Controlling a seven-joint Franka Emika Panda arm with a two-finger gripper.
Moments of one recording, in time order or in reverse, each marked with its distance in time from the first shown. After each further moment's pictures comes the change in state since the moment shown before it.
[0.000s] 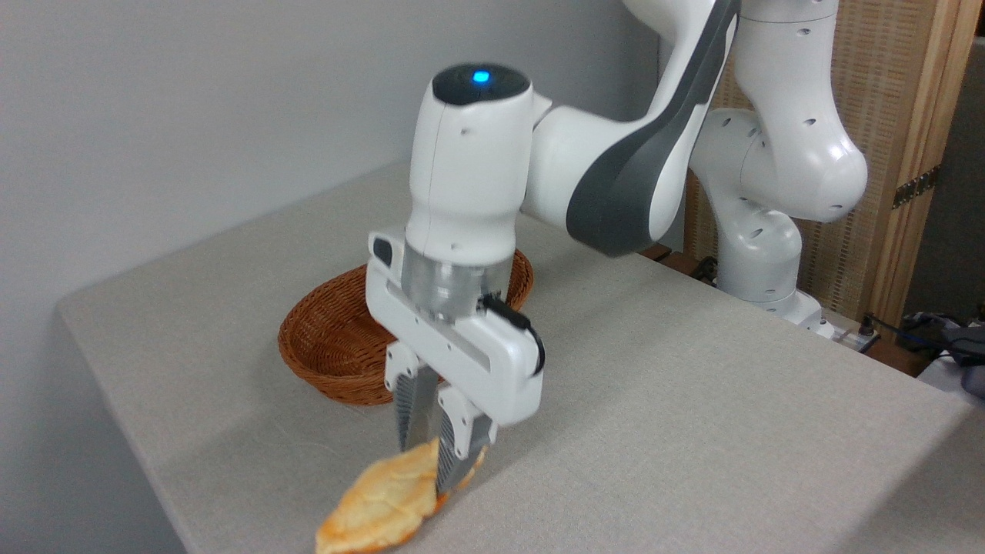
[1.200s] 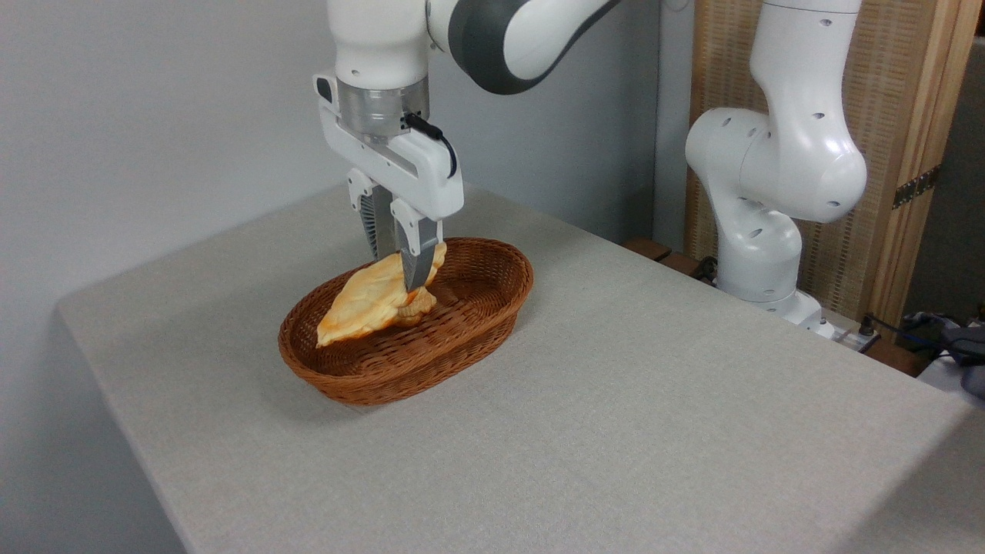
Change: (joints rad) arm -0.022 -0.202 -0.348 0.017 -0.012 -0.388 -0.439
